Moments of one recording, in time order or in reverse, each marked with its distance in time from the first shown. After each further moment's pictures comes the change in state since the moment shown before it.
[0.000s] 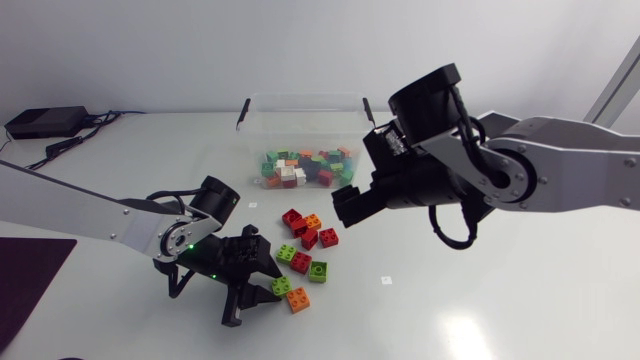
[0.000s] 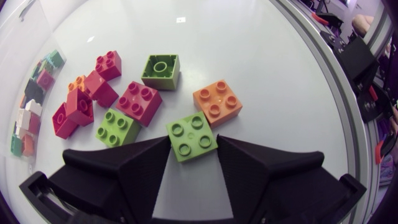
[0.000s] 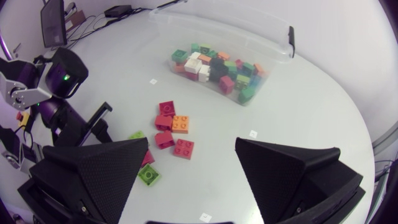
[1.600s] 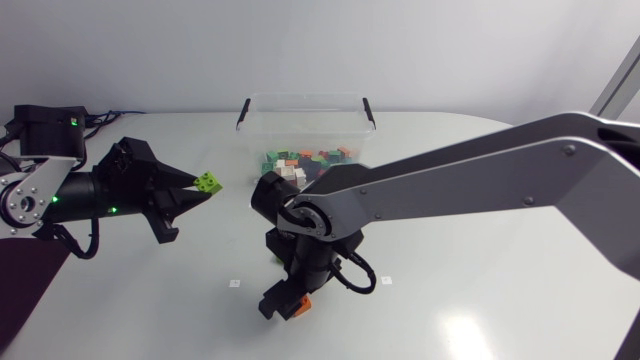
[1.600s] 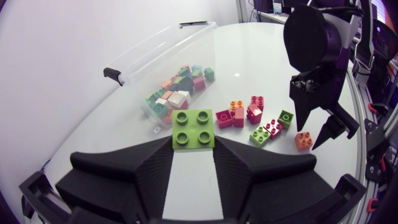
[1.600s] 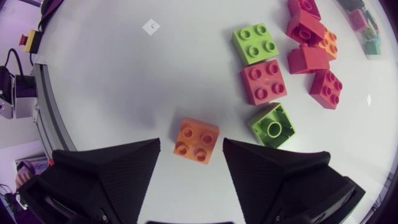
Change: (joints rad) left arm 0.437 -0.490 -0.029 0.068 0.041 -0.317; right arm 0.291 0.545 0.325 -0.403 -0.149 0.063
